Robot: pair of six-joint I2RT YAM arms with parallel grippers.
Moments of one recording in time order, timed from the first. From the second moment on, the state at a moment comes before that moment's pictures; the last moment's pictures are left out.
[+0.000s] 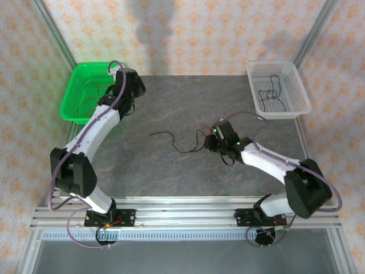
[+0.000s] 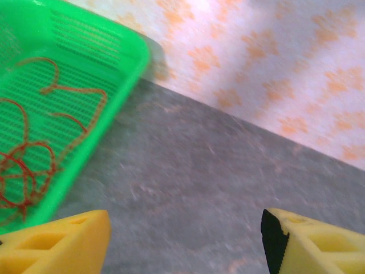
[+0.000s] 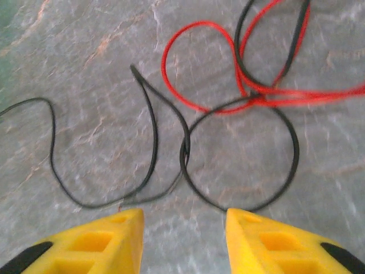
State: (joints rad) left arm -0.22 1.57 1.41 -0.42 -0.36 -0.55; right arm 0.58 1.41 0.80 -0.29 0.04 0.70
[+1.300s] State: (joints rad) left arm -0.29 1.31 1.05 -0.31 -0.20 -0.66; right arm 0.58 1.74 1.10 -0.38 0.14 0.47
